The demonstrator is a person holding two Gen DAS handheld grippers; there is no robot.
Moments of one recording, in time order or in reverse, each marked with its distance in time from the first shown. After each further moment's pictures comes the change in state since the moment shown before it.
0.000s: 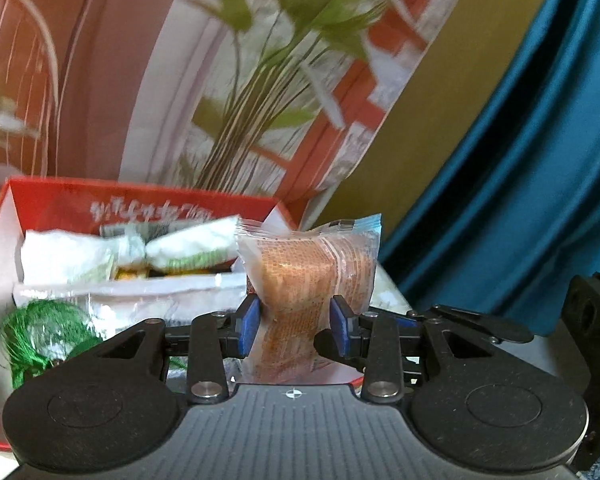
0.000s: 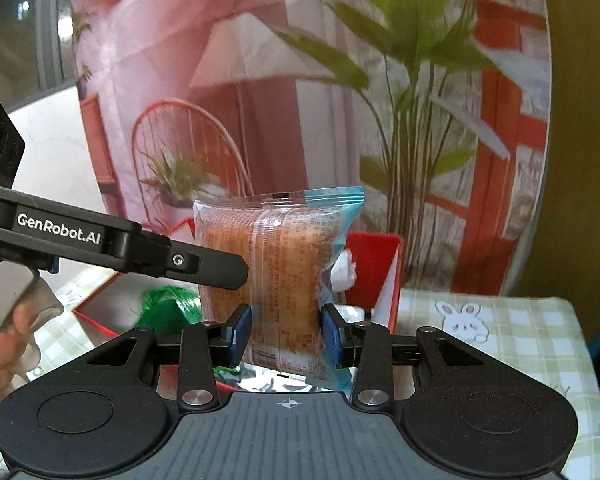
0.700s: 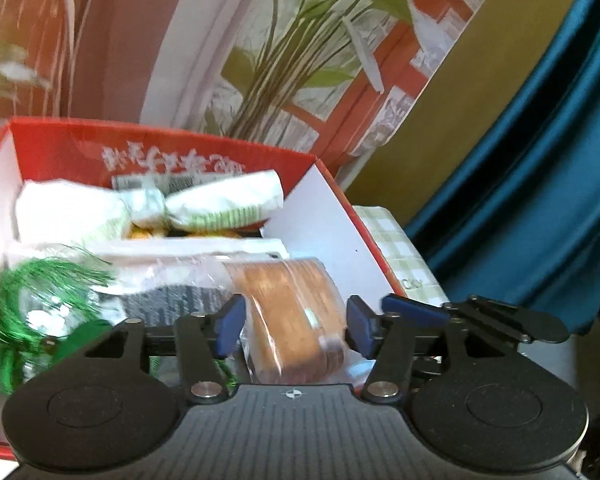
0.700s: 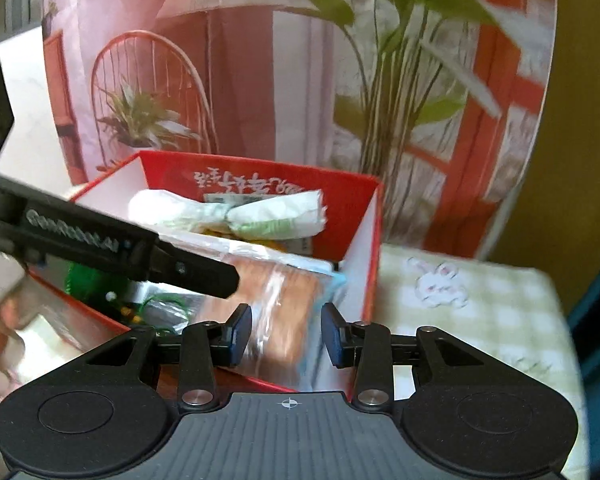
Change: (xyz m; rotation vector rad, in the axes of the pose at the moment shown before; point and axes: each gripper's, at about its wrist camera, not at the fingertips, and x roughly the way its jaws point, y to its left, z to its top) left arm 0.025 0.019 -0.010 -0.031 0.074 0.063; right arm 0.037 0.007 -0.021 -0.068 0.129 -0.145
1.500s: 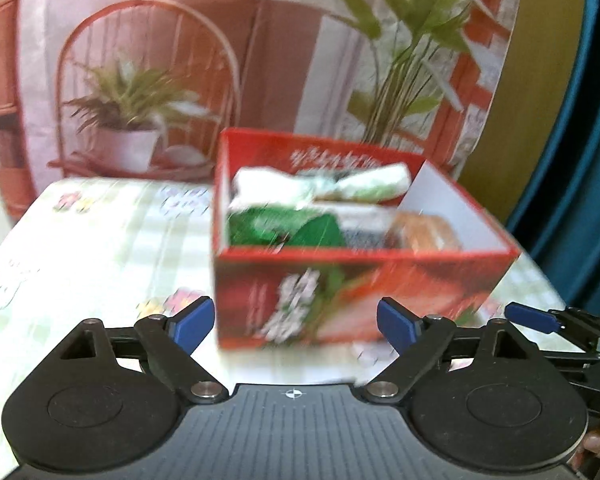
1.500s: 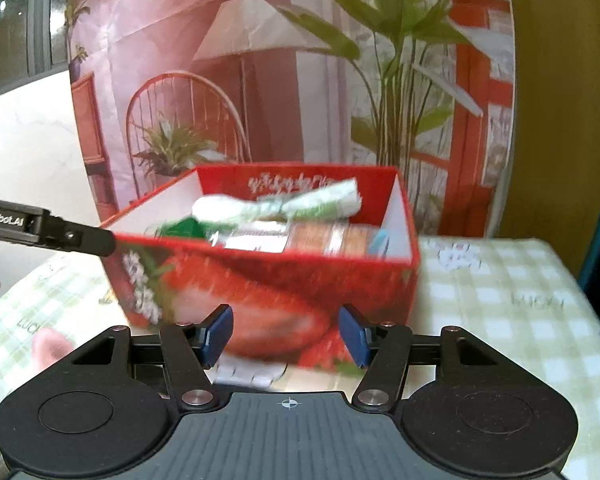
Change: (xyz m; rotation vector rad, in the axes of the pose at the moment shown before) left arm -0.134 0.018 -0.089 0.037 -0.124 0.381; right arm -0.068 0.048 -0.086 0.093 -0.147 0.052
